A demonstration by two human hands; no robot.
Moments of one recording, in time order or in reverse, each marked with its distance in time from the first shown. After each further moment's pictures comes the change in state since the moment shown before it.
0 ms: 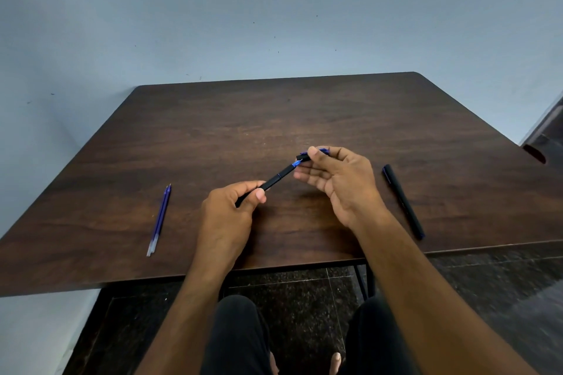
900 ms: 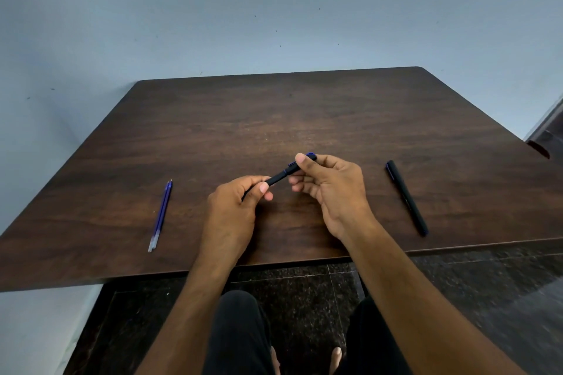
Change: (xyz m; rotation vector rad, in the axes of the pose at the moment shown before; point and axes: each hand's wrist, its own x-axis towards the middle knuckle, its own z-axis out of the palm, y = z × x) left_hand -0.002 0.002 0.001 0.016 -0.044 0.113; right_hand -0.009 0.025 0.007 -0.089 -0.007 -0.052
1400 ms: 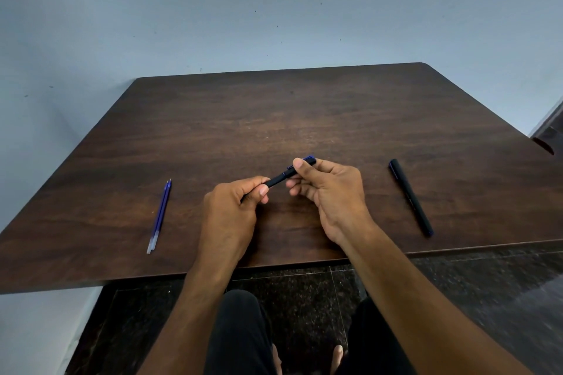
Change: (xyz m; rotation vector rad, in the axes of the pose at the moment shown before) left_hand 0.001 -0.006 0.000 0.065 0.064 0.057; right_hand -0.002 0.006 0.002 -0.005 -0.007 0.002
